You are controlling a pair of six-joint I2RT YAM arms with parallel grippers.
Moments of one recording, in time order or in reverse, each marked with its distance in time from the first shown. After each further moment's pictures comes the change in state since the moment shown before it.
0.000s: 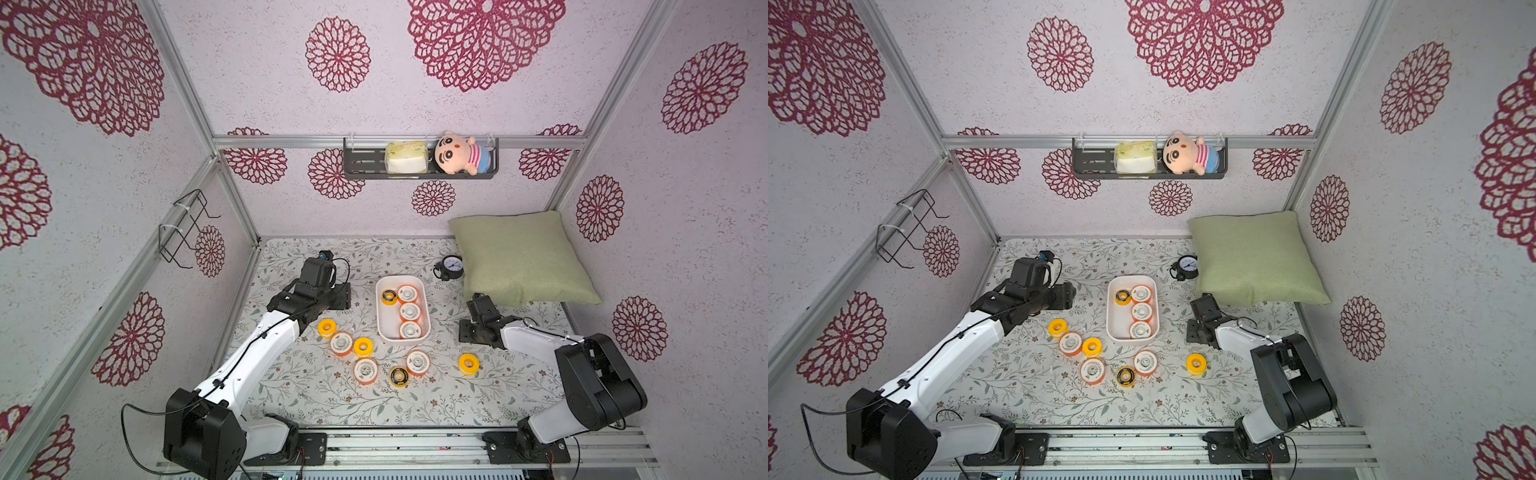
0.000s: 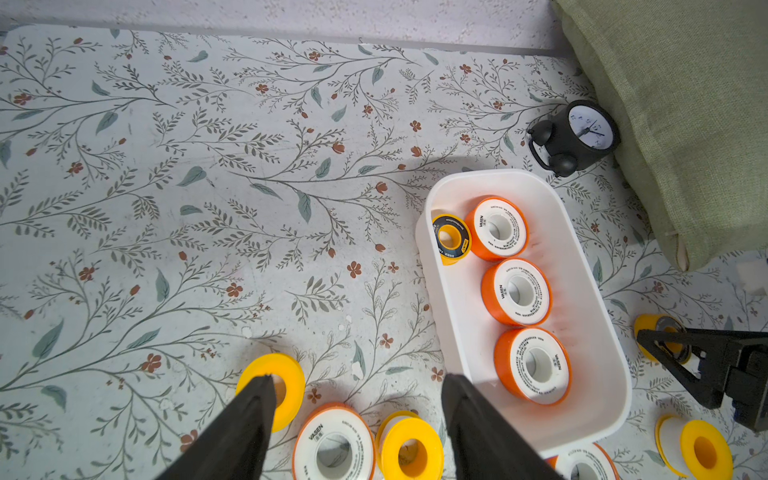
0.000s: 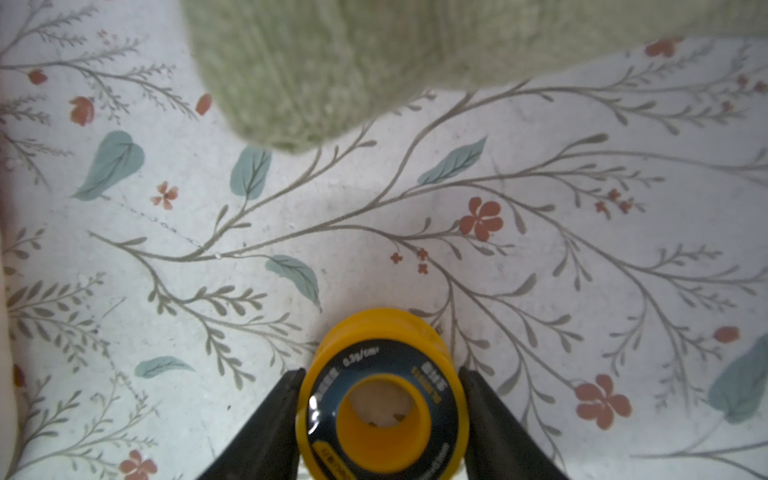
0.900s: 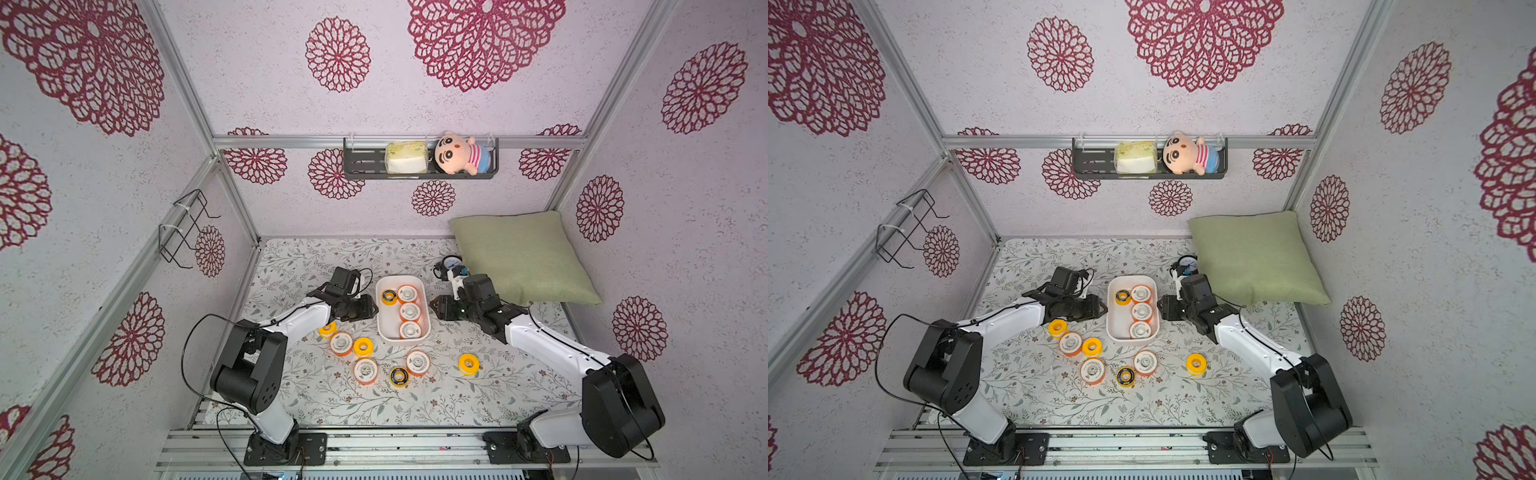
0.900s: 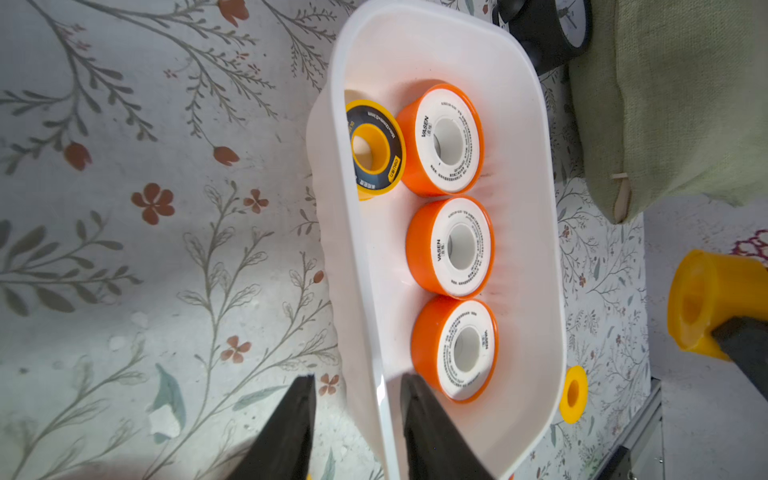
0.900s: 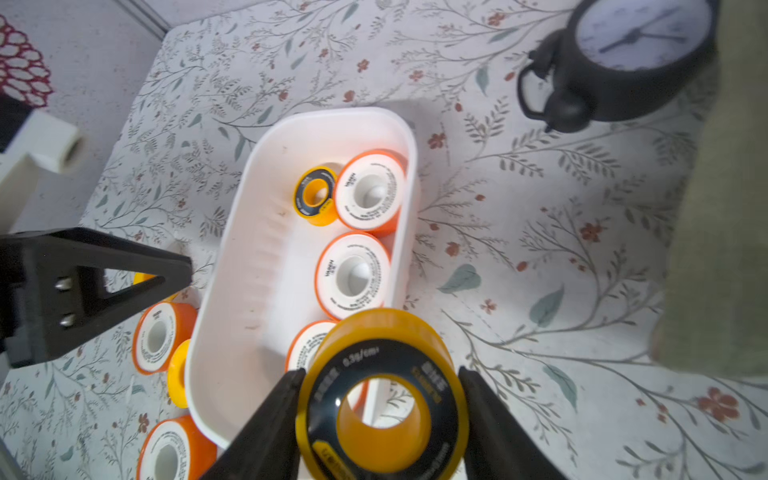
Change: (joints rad) left arm -0.046 0.382 -0.045 0.262 0.400 -0.227; right arm 0.130 -0.107 0.208 0.056 -0.293 -0.027
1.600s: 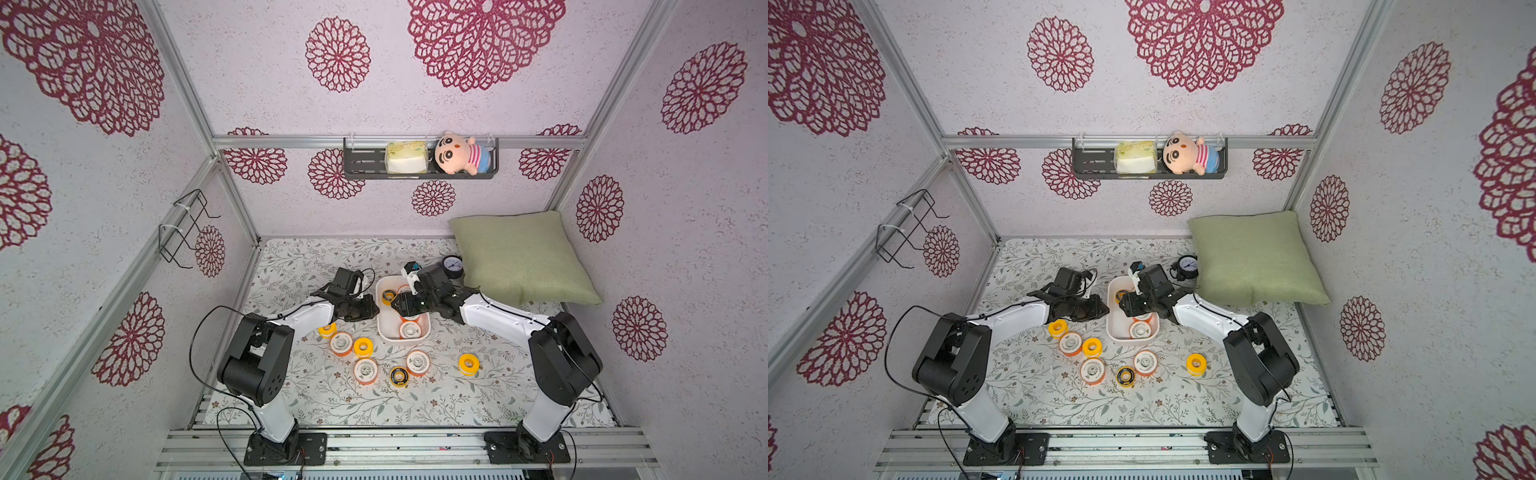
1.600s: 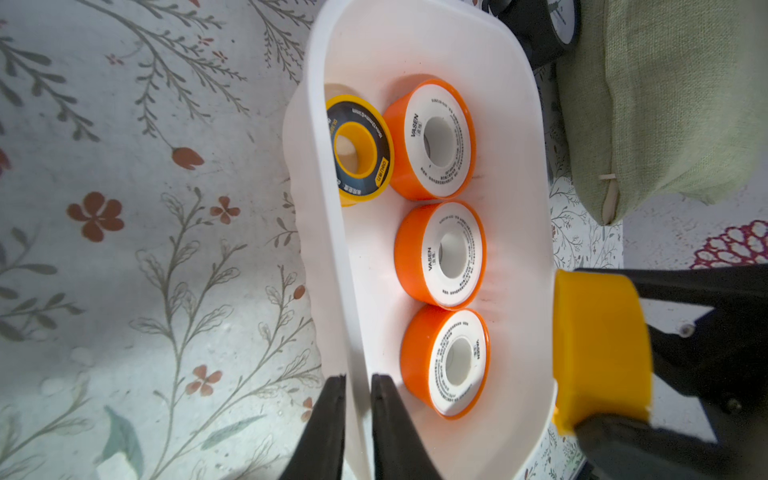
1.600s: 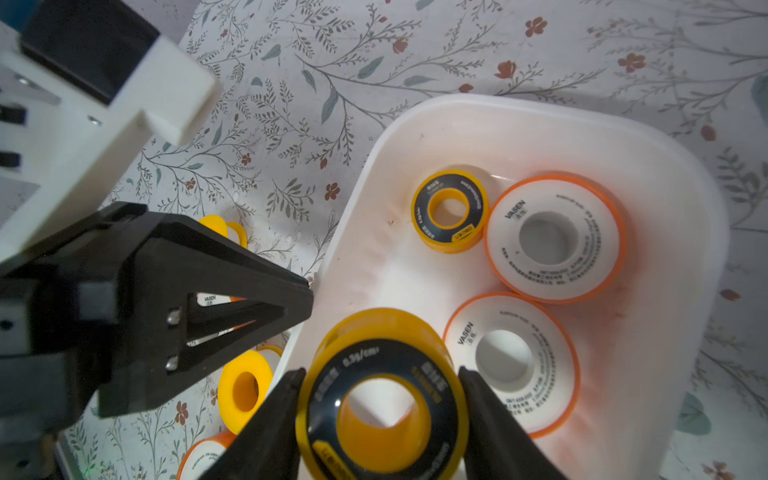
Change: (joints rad) left arm 0.000 0.056 0.004 0.055 0.047 -0.016; right arm 0.167 0.352 0.312 -0.027 -0.046 -0.044
